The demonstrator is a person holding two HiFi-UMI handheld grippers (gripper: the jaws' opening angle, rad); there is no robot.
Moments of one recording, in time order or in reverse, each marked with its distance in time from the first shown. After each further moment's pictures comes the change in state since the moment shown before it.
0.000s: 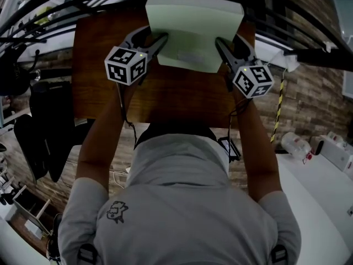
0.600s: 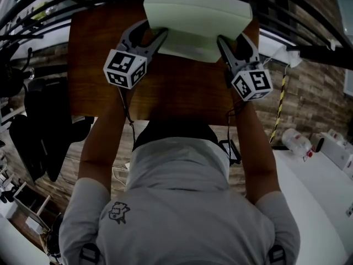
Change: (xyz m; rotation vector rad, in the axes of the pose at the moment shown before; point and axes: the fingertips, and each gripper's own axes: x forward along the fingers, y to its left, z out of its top) left arm 0.001 0.002 -0.008 0.113 -0.121 0.028; right arm 0.001 0.001 -0.017 -0.091 -0.092 -0.027
